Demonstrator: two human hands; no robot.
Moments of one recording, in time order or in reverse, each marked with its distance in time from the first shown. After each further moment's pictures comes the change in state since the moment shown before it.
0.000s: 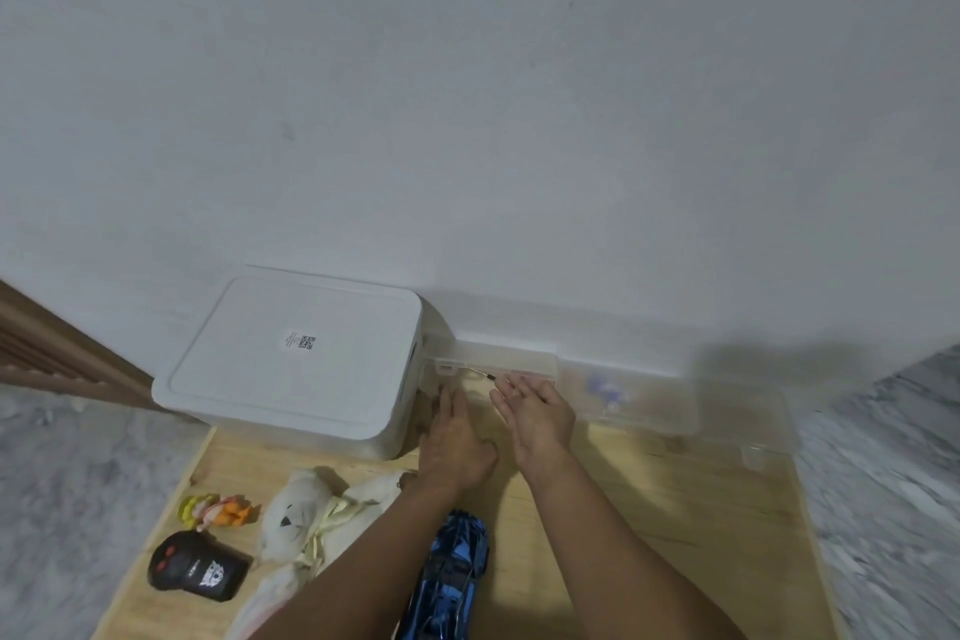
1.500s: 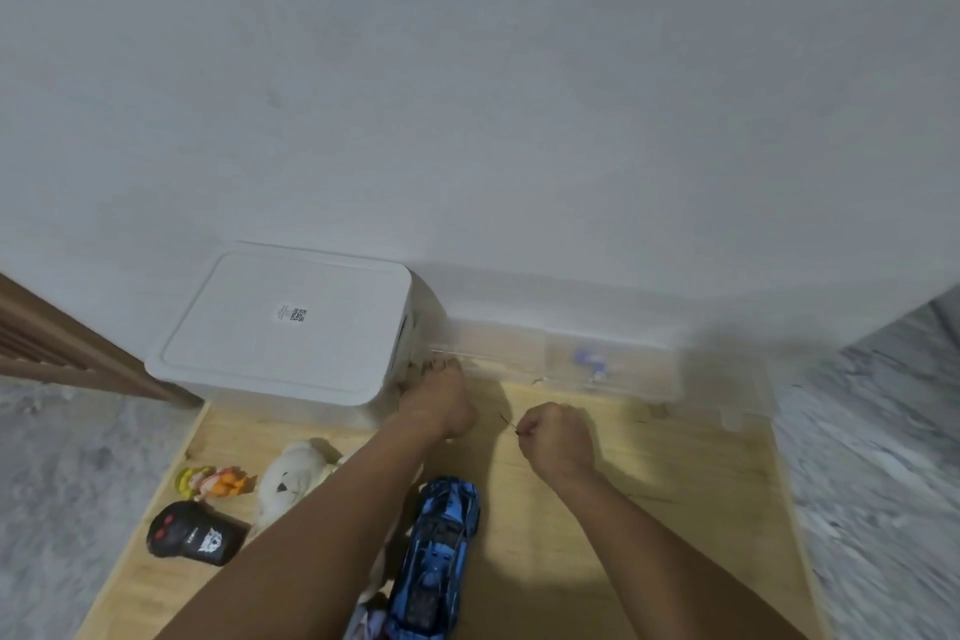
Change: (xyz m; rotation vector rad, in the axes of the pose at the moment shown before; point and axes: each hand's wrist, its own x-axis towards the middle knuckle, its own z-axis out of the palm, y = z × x) left_hand 0.000 0.012 -0.033 0.305 -0.146 0.019; right_hand 0.000 0.011 -0.078 -1.578 -0.112 -0.468
